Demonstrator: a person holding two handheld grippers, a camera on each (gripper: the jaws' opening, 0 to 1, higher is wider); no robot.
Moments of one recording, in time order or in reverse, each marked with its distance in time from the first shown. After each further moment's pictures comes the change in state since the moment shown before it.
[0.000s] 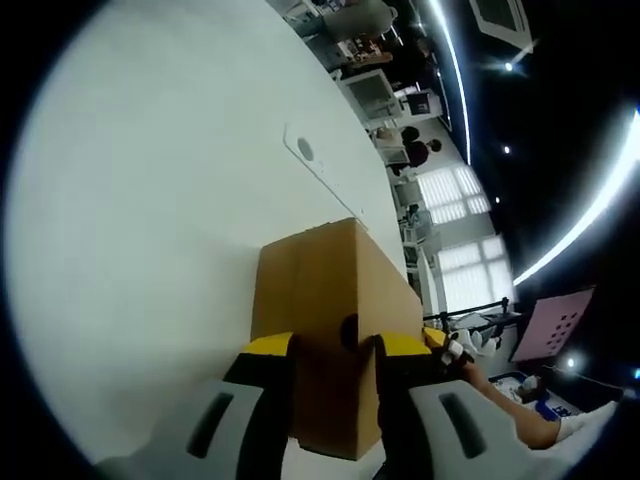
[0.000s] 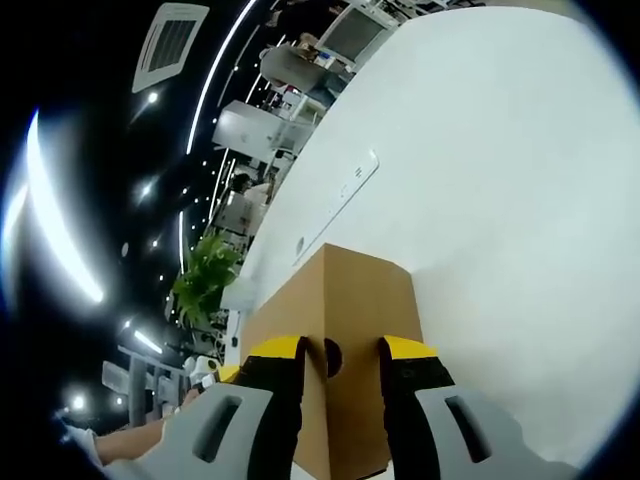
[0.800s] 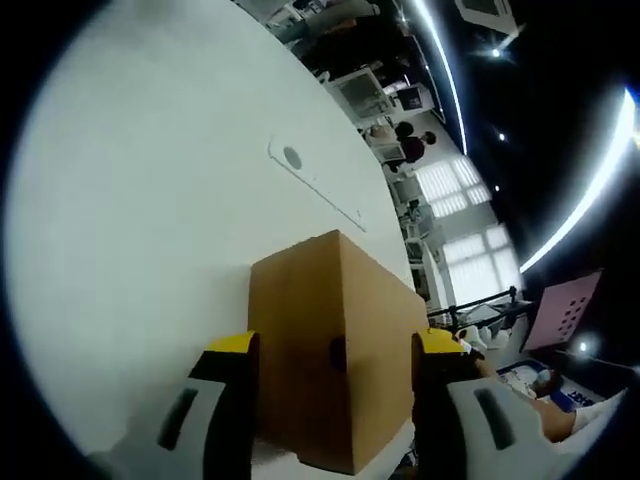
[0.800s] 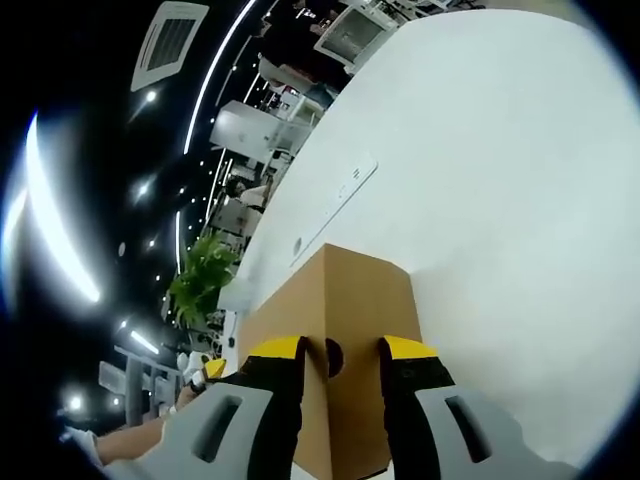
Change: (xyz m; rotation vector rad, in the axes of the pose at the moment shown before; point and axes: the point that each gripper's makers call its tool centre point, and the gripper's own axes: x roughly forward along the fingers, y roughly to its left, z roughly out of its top) left arm 0.006 -0.007 0.011 0.072 -0.010 0.020; right arm 0.000 0.001 -0.001 -0.004 -0.005 -0.017
